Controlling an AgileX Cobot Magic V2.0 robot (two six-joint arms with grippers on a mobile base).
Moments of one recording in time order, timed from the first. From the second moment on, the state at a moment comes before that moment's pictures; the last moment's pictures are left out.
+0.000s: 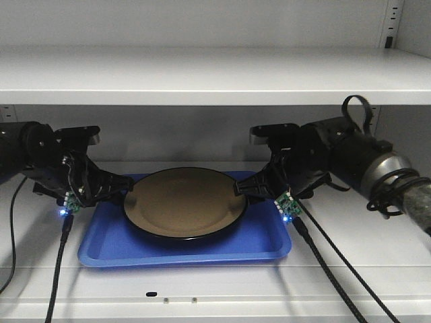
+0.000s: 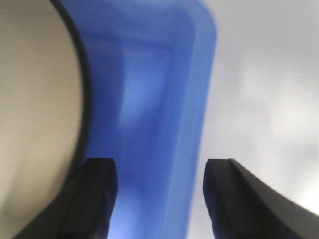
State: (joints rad) left arm -0.19 1.95 -1.86 -0.12 0.88 -0.01; right arm 0.35 2.05 -2.01 -0.06 0.90 0.09
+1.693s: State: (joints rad) left arm -0.21 0.45 -0.34 -0.15 0.16 0.09; right arm 0.35 0.33 -0.27 -0.17 0.14 0.17
